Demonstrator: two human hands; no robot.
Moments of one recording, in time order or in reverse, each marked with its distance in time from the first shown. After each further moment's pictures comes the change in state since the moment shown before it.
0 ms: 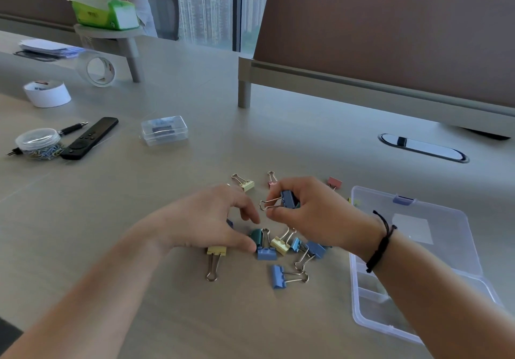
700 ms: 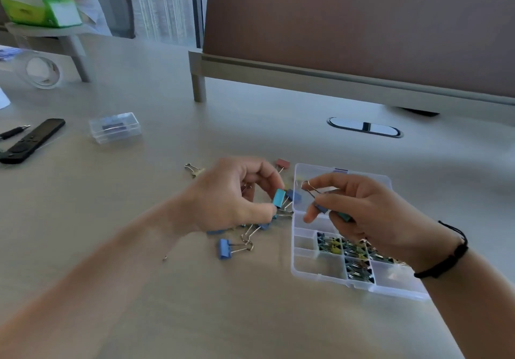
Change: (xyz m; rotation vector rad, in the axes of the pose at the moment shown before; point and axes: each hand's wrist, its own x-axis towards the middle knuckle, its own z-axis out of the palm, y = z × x) left_hand 0.009 0.094 0.034 -0.405 0.085 0.300; right_hand -0.115 0.049 -0.063 0.560 0.111 0.205
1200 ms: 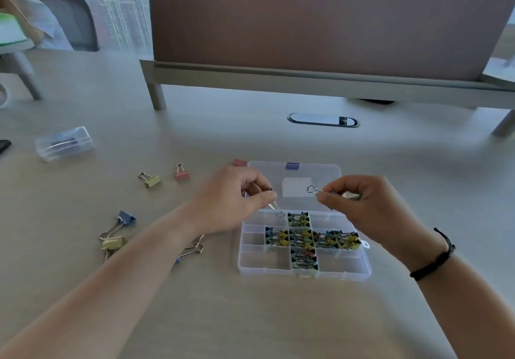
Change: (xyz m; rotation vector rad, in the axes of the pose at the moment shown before) left_hand 0.047 0.008 0.071 0.180 0.059 -0.053; right_hand -0.044 0.041 -0.062 -0.324 0.482 -0.079
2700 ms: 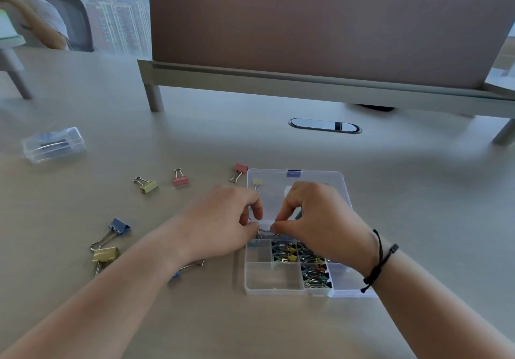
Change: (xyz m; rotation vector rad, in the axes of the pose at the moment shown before) left_hand -0.006 -0.026 -0.006 0.390 -0.078 0.038; right_hand 0.016 -0.035 0.061 -0.465 -0.192 -0.172
